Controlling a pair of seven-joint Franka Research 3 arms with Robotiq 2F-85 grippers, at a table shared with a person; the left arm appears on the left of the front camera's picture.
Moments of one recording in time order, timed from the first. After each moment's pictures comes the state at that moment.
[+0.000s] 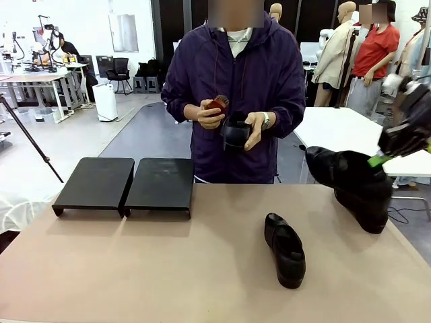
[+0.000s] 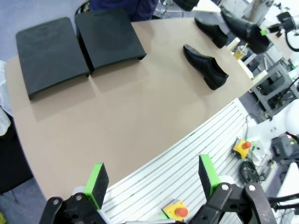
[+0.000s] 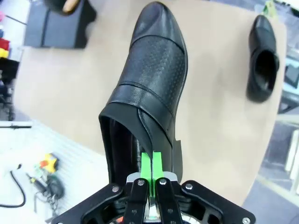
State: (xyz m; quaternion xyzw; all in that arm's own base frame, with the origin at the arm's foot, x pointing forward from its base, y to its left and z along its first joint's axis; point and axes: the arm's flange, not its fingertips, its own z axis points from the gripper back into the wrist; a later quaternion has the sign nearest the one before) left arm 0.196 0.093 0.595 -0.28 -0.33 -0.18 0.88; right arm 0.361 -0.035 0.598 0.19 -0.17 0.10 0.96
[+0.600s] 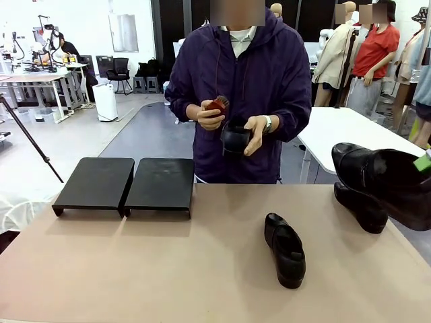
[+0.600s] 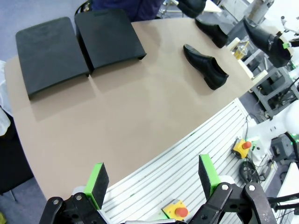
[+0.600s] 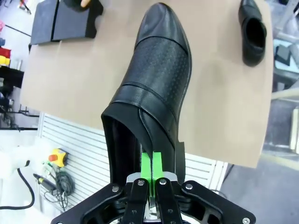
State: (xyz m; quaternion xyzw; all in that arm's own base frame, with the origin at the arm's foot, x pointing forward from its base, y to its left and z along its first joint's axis) left arm 0.196 0.093 0.595 -0.28 -0.33 -0.18 0.88; right arm 0.257 -0.025 0.632 0.18 -0.19 0.06 0.96
